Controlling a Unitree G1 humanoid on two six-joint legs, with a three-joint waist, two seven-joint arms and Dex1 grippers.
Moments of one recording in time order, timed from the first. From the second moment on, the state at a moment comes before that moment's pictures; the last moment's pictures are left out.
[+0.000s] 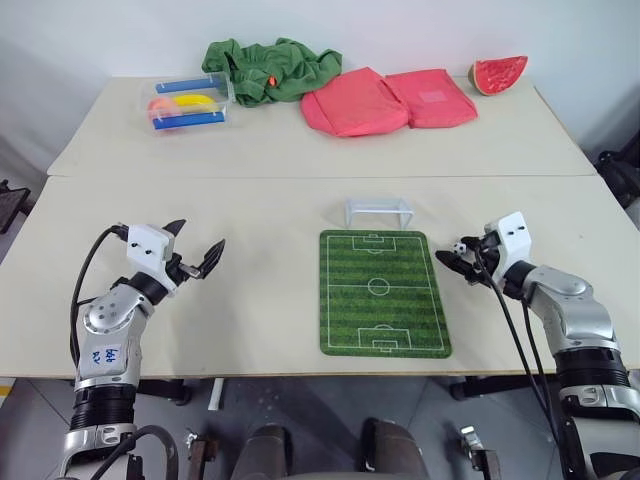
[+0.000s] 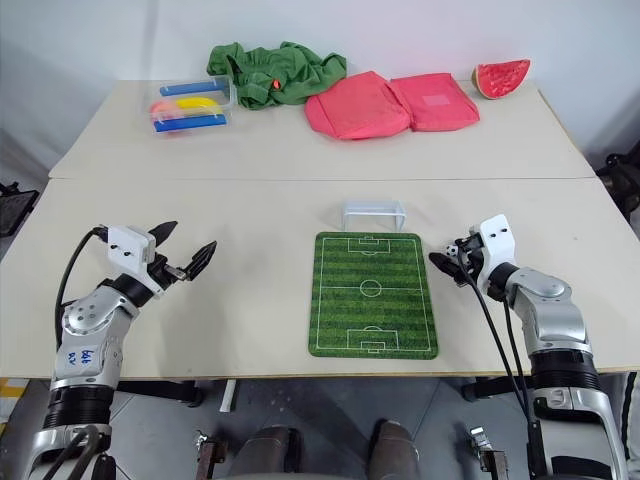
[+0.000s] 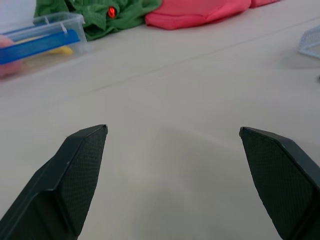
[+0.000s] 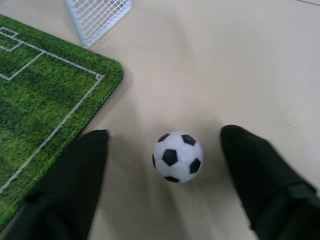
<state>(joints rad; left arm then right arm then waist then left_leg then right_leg) -0.30 0.49 0.26 0.22 -0.25 -0.03 -0.52 -0.49 -0.62 -0.12 0.40 0.27 0.33 0.71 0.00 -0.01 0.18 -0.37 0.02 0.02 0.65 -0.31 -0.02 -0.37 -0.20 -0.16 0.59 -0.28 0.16</state>
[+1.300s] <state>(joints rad) -0.15 0.59 0.12 0.12 -0.46 0.00 -1.25 -0.38 -0.81 0.27 -0.14 0.26 0.33 1.28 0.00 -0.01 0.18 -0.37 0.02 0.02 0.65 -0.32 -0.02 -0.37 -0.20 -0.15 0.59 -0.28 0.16</state>
